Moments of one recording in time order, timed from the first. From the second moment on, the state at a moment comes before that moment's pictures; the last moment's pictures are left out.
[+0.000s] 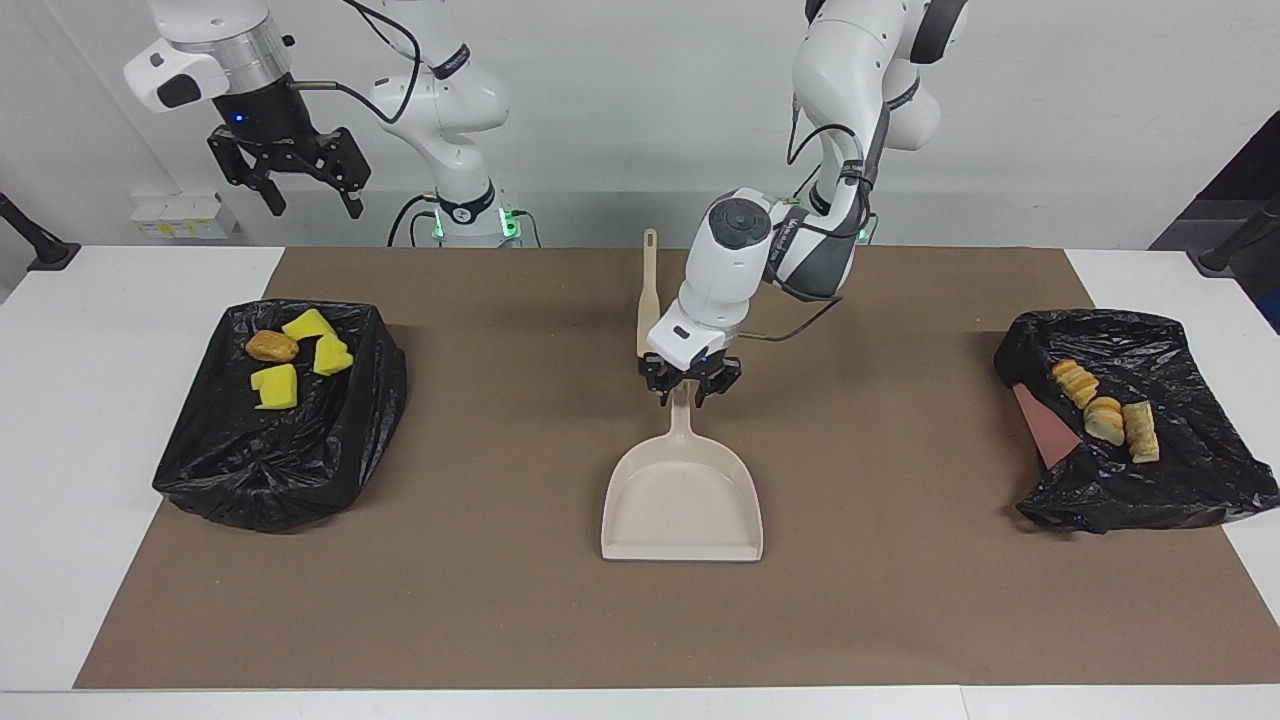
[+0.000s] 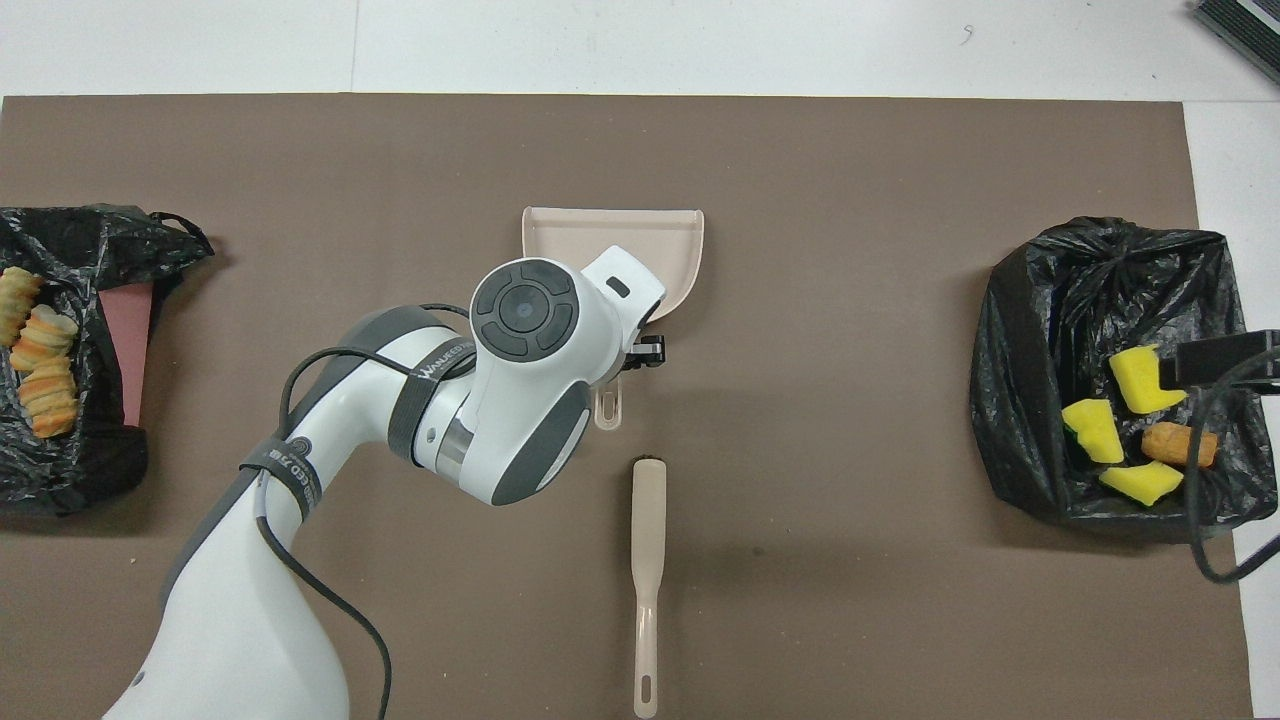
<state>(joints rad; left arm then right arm) -0.58 0.37 -0.05 -1.73 -0.08 2.23 -0.57 0.10 -0.13 -0.12 -1.59 0.01 1.49 0.07</state>
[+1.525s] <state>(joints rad) -0.05 0.10 -0.01 -1.64 -0.08 1.83 0.06 0.10 -0.13 -0.12 -1.59 0.01 1.49 0.07</state>
